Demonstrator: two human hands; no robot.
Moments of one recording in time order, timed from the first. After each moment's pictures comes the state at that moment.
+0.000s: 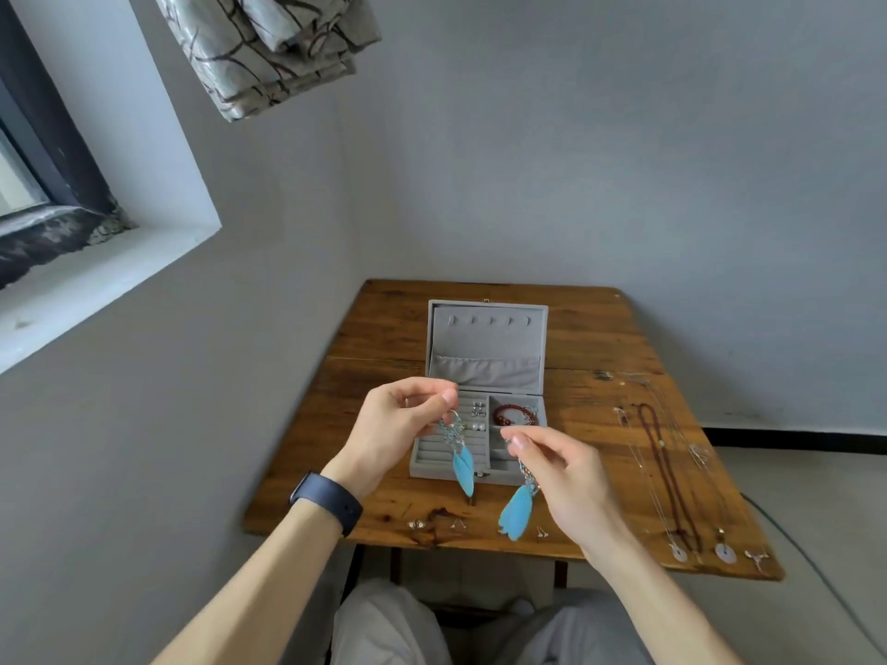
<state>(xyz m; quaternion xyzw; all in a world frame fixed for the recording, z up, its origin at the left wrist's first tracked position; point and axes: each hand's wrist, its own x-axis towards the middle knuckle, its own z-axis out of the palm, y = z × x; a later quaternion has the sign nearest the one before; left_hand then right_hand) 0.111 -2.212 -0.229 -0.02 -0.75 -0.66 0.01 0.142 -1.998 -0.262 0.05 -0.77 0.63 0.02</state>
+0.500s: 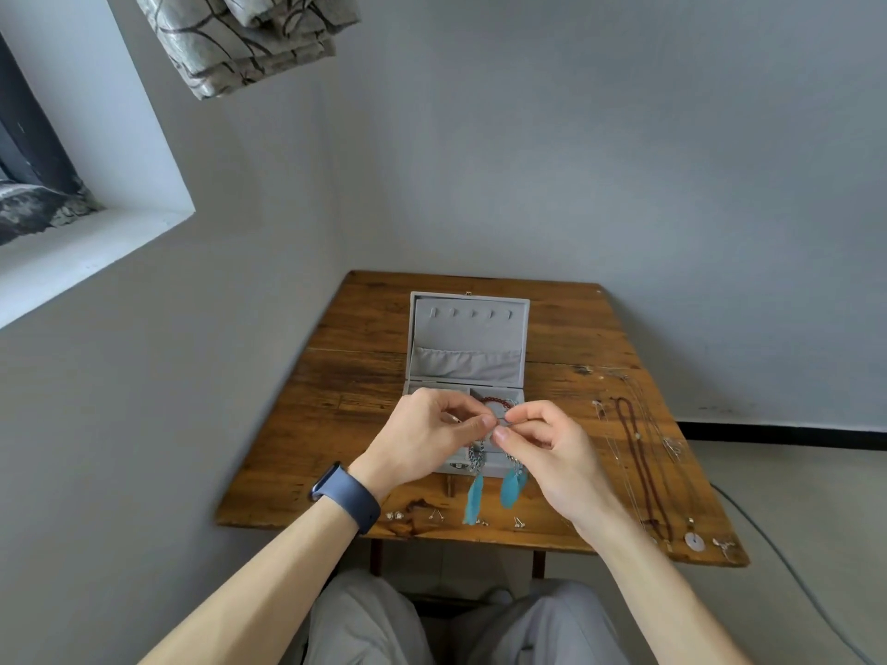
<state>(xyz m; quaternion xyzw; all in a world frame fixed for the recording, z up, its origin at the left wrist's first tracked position) 0.115 -2.168 -0.227 -0.15 -0.85 -0.50 -0.01 0.135 -1.982 -0.249 0.05 -0.79 0.61 0.00</state>
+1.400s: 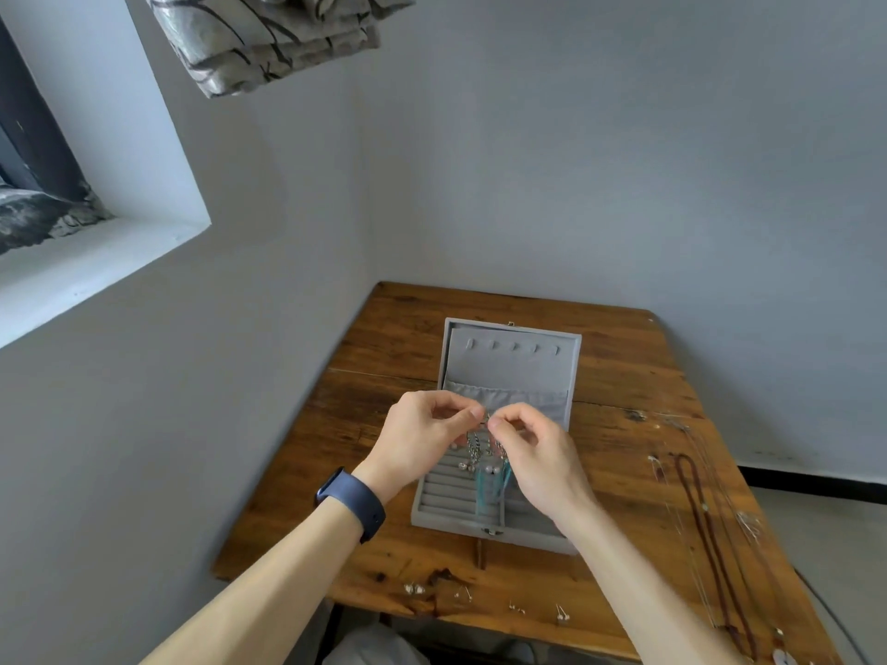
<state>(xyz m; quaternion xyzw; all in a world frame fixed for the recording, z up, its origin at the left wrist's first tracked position) 0.037 -2.210 -0.246 -0.03 -0.84 -0.54 0.04 0.038 -2.037 -0.261 0.09 -0.84 0.54 0.01</state>
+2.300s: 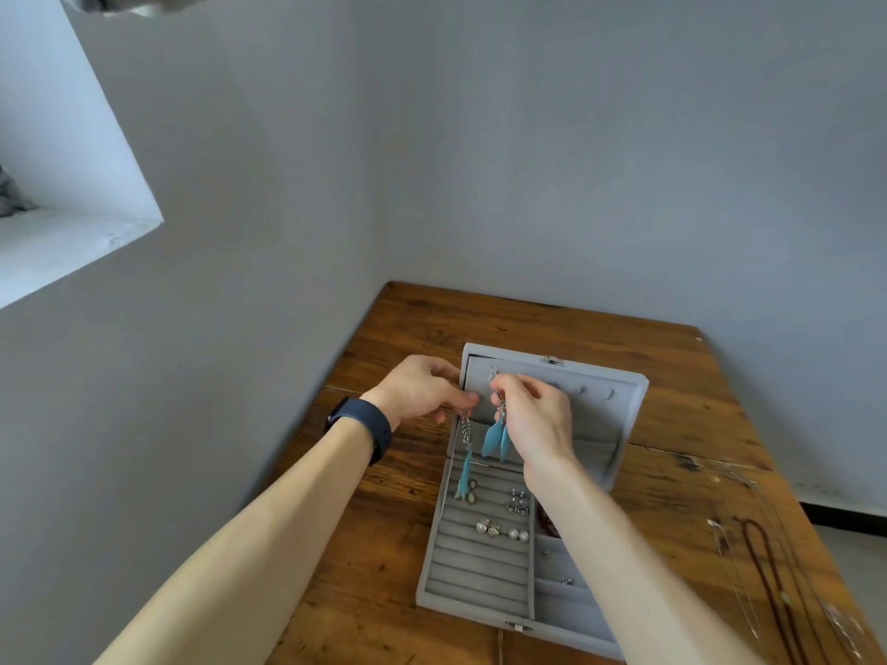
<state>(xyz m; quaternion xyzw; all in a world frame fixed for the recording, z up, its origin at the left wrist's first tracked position) -0.102 -2.255 -0.244 0.07 -0.84 -0.52 -0.13 -0.085 -2.103 -0.261 -0.13 -0.73 0.67 0.00</state>
